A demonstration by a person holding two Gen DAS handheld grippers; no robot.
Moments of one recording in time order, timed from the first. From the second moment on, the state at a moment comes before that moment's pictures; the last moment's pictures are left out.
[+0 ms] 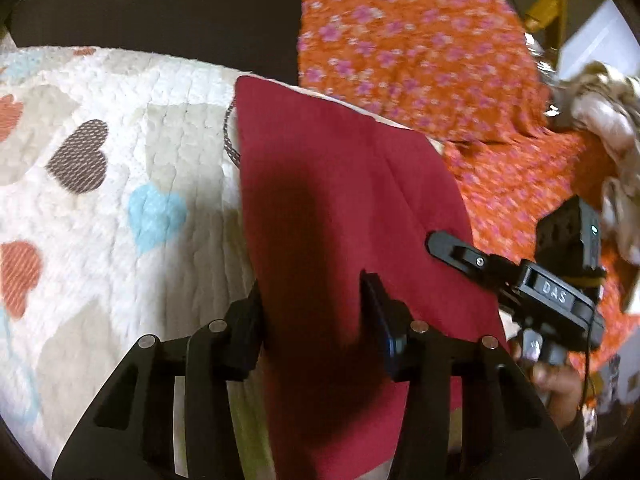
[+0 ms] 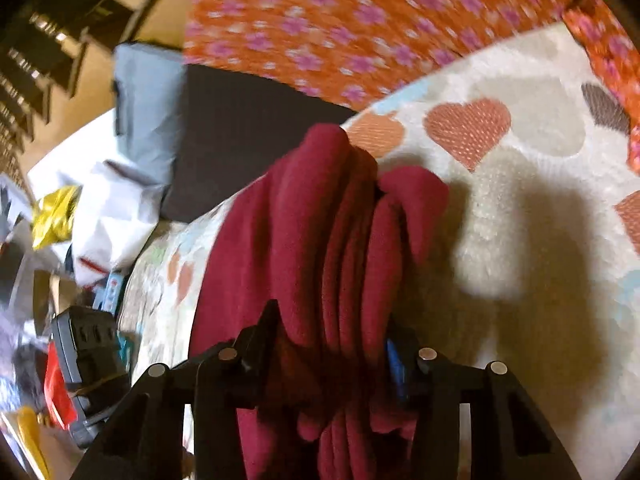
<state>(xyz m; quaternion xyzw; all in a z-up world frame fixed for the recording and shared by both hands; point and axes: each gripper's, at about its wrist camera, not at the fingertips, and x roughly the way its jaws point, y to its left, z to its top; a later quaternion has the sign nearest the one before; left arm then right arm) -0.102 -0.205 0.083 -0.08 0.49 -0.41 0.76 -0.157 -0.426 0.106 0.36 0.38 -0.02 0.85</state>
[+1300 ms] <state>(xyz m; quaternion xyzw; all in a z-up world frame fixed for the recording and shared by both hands) -0.220 -0.176 0.109 0.11 0.39 -0.26 0.88 -0.257 -0.281 0.154 0.17 0.42 -0.11 0.89</state>
